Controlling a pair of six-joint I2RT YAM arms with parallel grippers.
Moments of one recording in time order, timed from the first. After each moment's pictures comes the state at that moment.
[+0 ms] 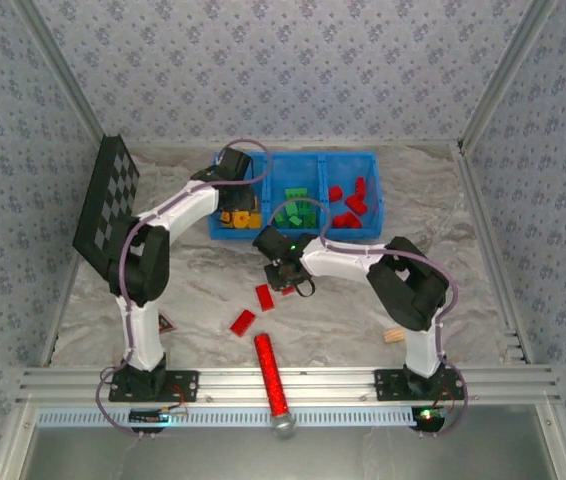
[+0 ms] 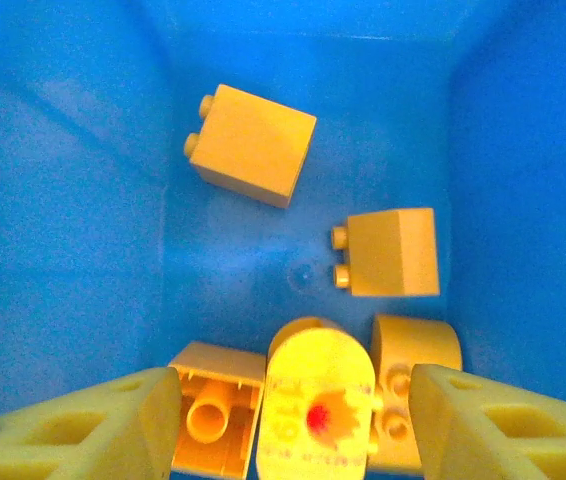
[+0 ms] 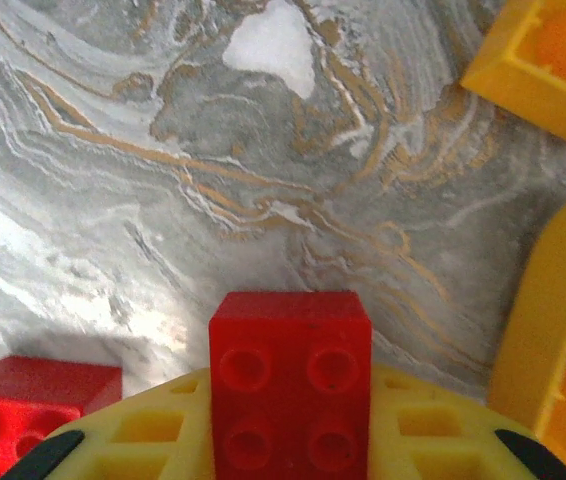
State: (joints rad) left arm -0.45 1.94 1.54 -0.61 -0.20 -0.44; right arm 0.91 1.90 1.26 -0.61 0.10 0.49
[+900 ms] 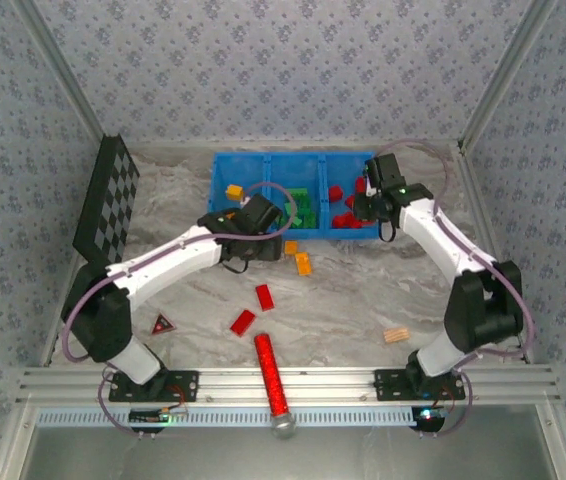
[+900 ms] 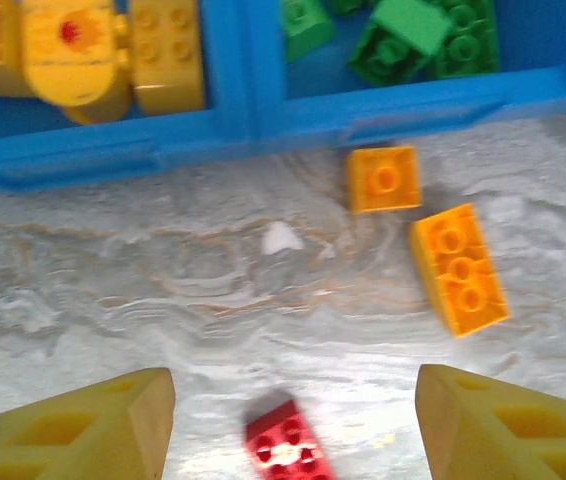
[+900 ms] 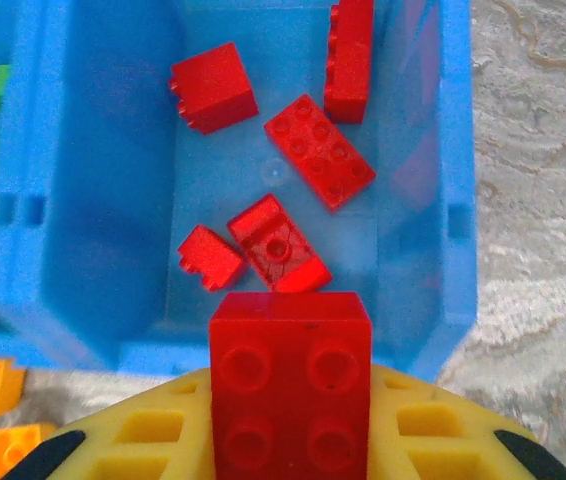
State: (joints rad) left arm -0.81 1.59 1.27 -0.75 -0.20 -0.63; right arm 0.29 1.59 1.28 -0.66 0.07 0.23
